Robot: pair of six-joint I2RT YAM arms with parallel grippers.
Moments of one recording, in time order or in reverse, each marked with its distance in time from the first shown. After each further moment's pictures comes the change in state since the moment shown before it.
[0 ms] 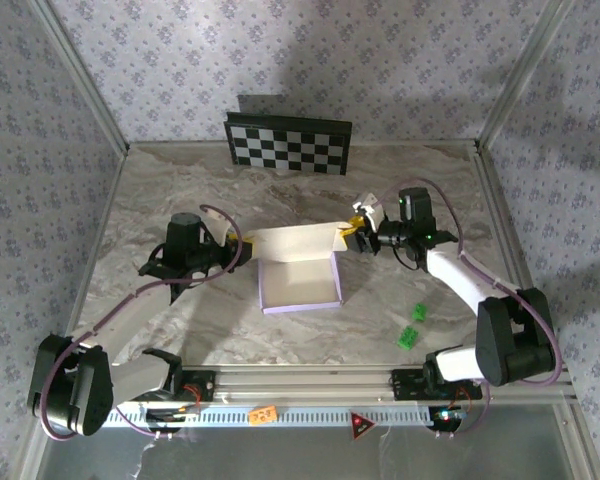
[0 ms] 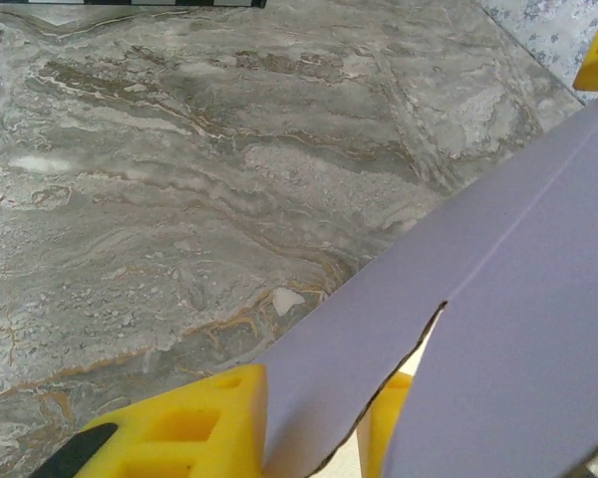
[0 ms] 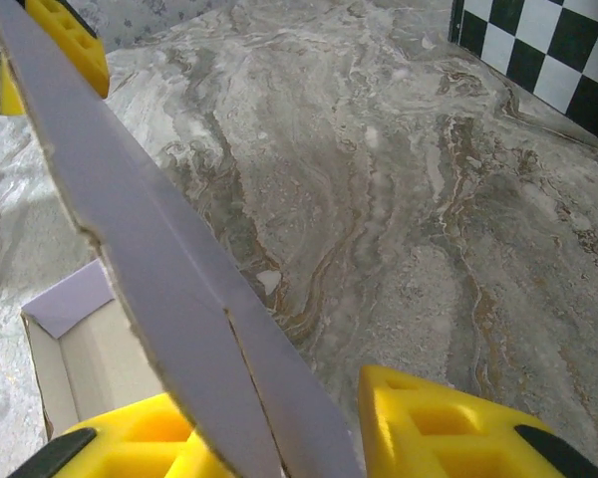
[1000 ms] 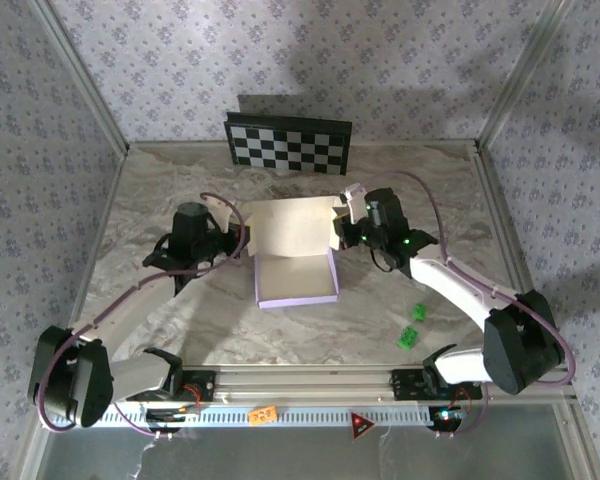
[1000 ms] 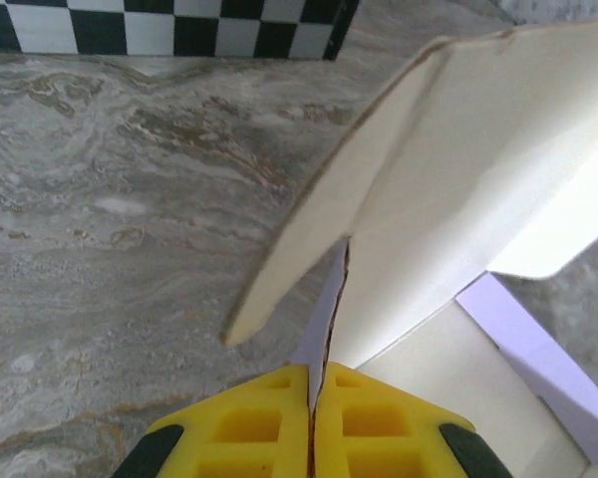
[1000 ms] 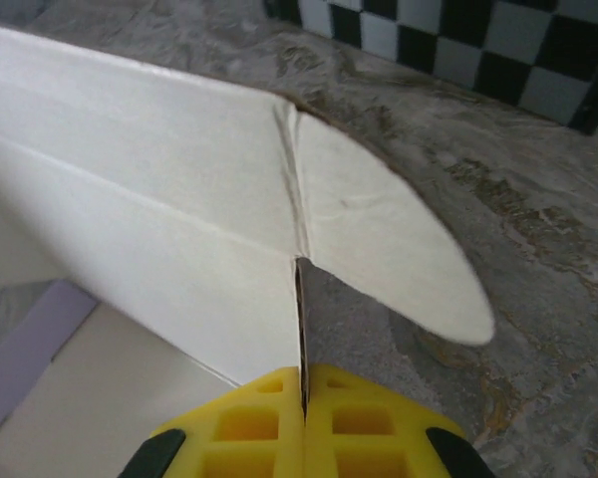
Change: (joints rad) left arm -0.058 0.063 0.109 0.014 -0.207 -0.122; right arm 0.277 -0.030 0.084 -0.039 0.672 0.489
